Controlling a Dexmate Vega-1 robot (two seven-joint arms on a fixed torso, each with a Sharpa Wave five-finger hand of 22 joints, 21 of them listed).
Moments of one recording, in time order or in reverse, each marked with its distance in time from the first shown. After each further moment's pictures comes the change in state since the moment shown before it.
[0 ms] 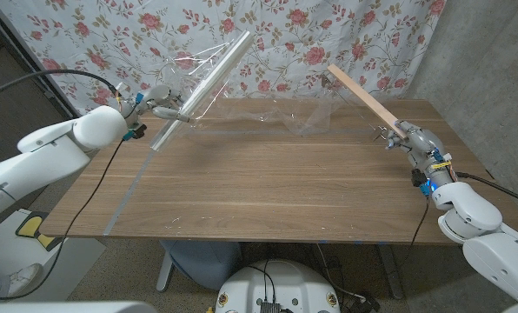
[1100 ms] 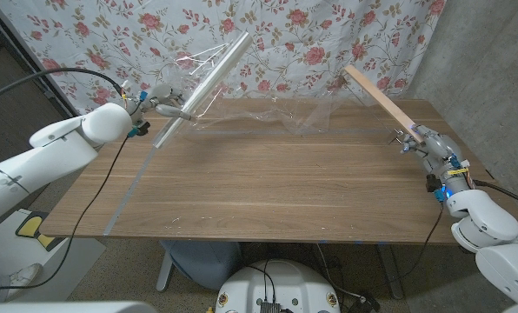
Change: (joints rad) left arm -0.092 -0.023 0.082 0.027 0.006 0.045 -0.004; left_hand 0.003 -0.003 0.000 0.000 -0.008 0.003 0.003 -0.005 -0.011 0.005 0.005 -0.011 0.005 0.005 0.005 -0.014 0.009 -0.011 0.000 0.015 0.000; right arm -0.060 0.049 0.083 -0.001 -0.004 0.009 0.007; right_hand 0.000 0.000 0.000 0.000 0.000 0.000 0.000 0.004 -0.001 0.000 0.000 0.003 0.005 0.000 0.004 0.000 0.002 0.000 0.000 0.000 0.000
